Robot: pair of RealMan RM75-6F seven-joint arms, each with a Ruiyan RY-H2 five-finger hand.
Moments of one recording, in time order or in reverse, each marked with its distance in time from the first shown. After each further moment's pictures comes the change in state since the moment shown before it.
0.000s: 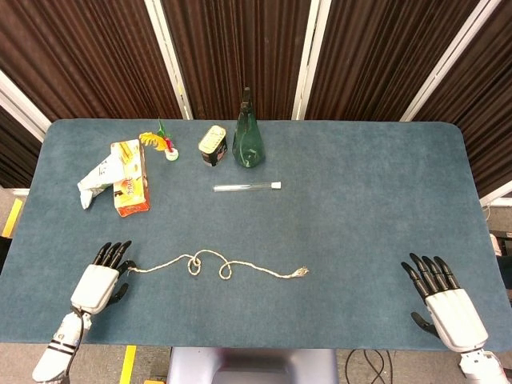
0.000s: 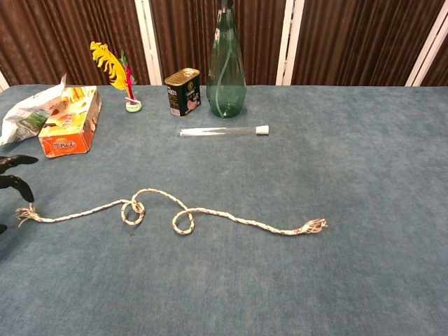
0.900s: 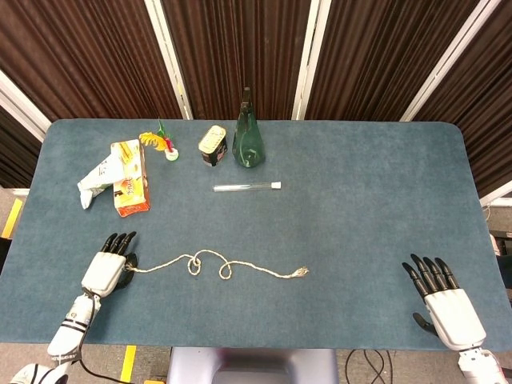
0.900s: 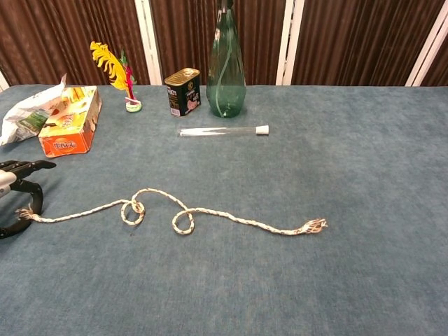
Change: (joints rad) left arm -0.094 -0.128 -0.013 0.246 -0.065 -0.112 -0.122; right arm 0.004 -0.006 0.000 -0.012 0.044 -0.039 -0.045
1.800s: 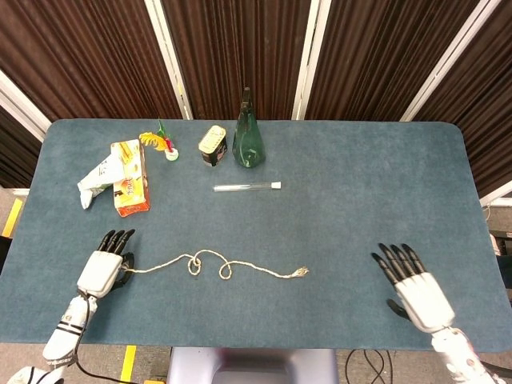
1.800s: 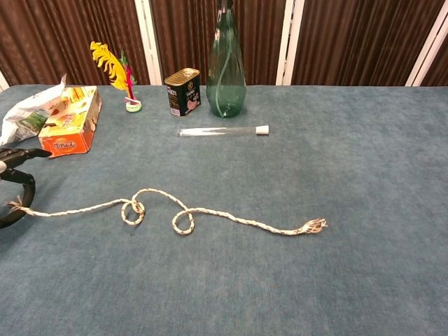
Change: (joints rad) left arm 0.013 0.031 0.024 -0.035 0.027 0.112 -0.027; right arm 0.126 -0.081 0.046 0.026 -0.061 -0.074 0.003
